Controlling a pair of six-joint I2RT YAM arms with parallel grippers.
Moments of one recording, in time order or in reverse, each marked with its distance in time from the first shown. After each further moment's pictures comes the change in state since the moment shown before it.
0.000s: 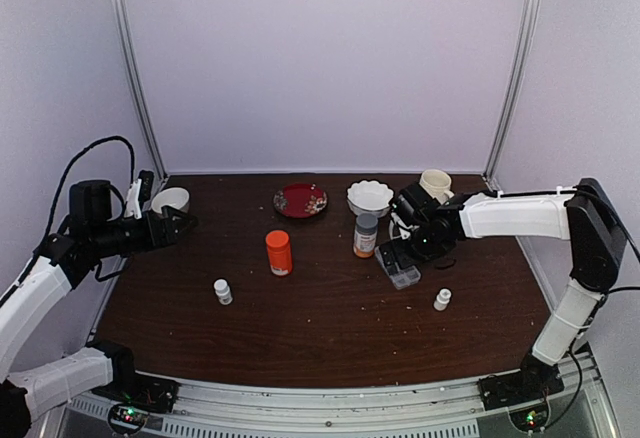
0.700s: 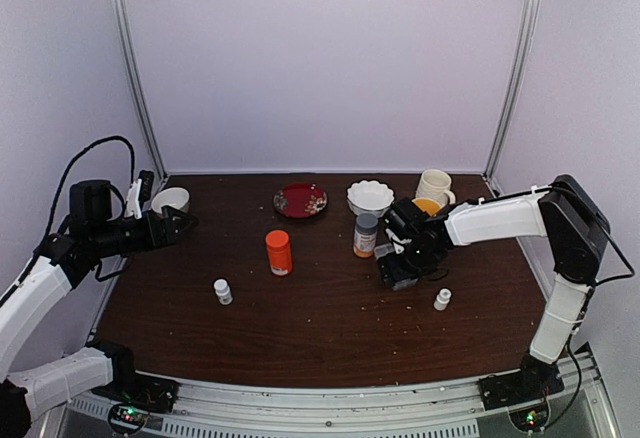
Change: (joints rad) left arm 0.000 0.001 0.000 -0.001 0.000 0.002; right arm 0.000 0.128 -0.018 0.045 -0.072 0.047
